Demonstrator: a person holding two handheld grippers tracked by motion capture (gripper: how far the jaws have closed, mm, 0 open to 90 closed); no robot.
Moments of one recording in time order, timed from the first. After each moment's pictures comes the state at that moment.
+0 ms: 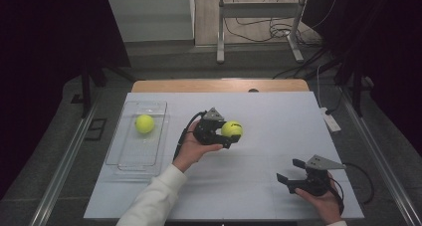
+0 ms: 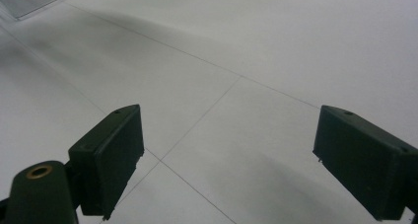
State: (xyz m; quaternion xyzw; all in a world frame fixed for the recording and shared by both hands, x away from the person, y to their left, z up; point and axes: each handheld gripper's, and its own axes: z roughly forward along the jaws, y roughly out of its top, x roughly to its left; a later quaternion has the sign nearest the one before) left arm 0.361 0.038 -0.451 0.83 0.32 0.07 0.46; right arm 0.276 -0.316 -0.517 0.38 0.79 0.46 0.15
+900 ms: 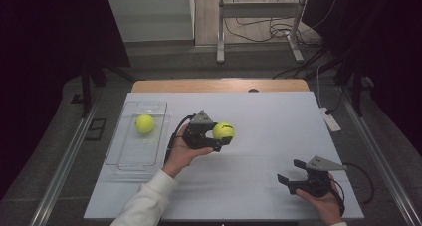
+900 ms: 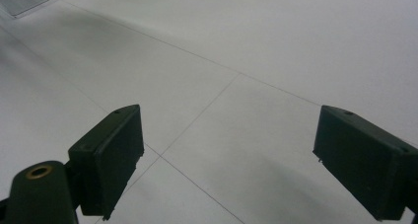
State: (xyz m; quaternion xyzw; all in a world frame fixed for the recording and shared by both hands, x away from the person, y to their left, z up) left arm 0.344 0.063 -0.447 0.82 0.32 0.08 0.47; right arm 0.273 -0.317 -0.516 0.38 0.79 0.45 0.15
